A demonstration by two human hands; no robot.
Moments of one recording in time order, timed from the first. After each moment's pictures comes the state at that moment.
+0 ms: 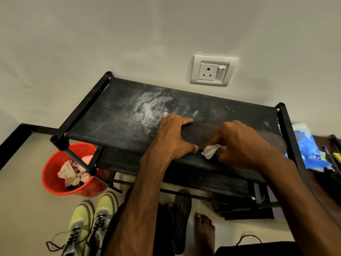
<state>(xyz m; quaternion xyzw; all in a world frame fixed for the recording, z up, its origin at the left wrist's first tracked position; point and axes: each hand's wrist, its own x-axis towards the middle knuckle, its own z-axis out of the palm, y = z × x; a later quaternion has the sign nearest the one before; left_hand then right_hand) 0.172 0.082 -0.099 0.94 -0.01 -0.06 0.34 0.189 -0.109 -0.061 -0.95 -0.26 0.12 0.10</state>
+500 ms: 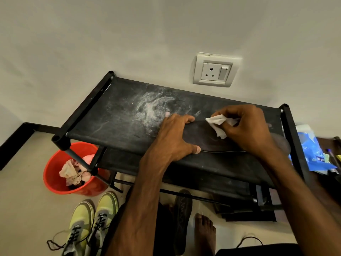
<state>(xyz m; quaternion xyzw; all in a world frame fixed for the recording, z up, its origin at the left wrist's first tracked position) 0.170 0.082 -0.098 0.93 -0.01 -0.06 0.37 0.220 -0.122 -0.083 -0.92 -0.19 -0.06 0.35</state>
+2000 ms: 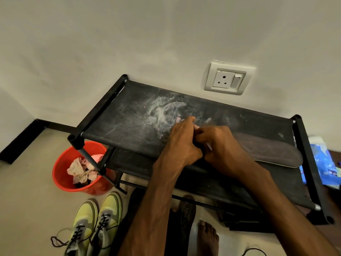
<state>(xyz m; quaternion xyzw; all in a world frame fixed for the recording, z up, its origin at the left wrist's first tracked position) 0.172 0.080 -0.102 0.90 0.03 -0.06 0.42 0.199 -0.060 -0.097 -0.88 -0.41 0.01 0.22</state>
